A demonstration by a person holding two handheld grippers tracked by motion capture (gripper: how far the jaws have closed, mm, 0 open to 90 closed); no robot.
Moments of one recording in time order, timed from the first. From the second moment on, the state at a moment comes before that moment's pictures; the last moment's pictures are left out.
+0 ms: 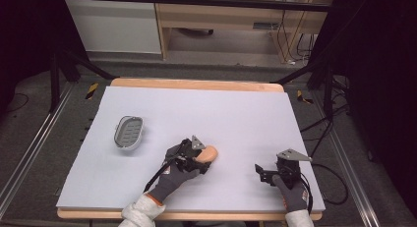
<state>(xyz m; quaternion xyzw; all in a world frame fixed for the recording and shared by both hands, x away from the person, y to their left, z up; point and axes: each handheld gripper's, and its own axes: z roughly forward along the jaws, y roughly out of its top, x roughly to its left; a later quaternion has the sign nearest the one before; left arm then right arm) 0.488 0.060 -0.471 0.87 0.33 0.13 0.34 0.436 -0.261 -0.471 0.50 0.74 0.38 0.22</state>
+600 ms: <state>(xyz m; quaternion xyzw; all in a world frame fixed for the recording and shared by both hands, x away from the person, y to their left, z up) 0.486 0.061 -0.475 0.87 0.32 0.14 0.33 0.436 -0.261 -0.471 0.50 0.74 0.38 0.22</state>
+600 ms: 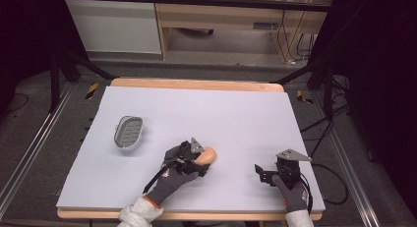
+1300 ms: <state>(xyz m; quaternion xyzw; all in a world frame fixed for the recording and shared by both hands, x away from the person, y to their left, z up) 0.495 0.047 -0.473 0.88 0.33 0.14 0.32 0.436 -0.261 -0.472 0.50 0.74 0.38 0.21</state>
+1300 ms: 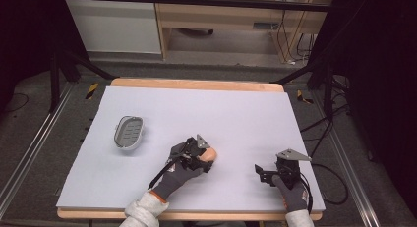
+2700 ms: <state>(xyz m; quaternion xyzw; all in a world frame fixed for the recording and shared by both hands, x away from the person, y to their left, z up) 0.452 0.179 -0.414 0.81 0.40 0.18 0.39 0.432 -0.264 -0.472 0.51 0.74 0.38 0.22</state>
